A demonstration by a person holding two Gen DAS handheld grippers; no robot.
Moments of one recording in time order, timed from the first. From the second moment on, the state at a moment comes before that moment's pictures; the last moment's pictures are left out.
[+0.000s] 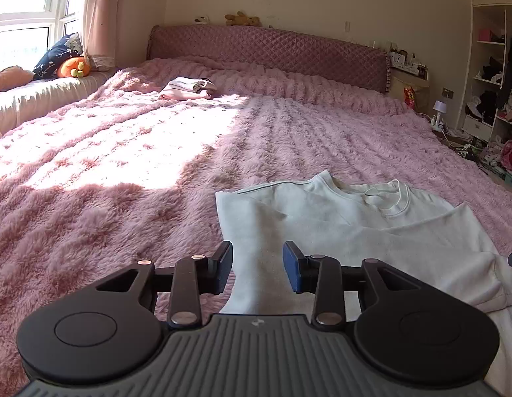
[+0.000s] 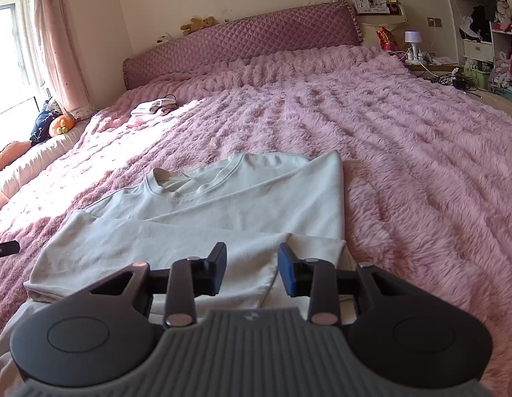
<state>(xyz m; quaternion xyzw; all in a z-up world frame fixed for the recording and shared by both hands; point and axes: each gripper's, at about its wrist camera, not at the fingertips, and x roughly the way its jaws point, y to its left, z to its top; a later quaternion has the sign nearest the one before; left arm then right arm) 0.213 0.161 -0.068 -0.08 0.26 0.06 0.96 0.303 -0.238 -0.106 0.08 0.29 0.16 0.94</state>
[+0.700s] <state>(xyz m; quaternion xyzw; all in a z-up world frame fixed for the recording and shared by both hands) 0.198 0.171 -0.064 -0.16 0.30 0.04 0.94 0.268 -0.259 -0.100 0.08 0.33 0.17 0.93</state>
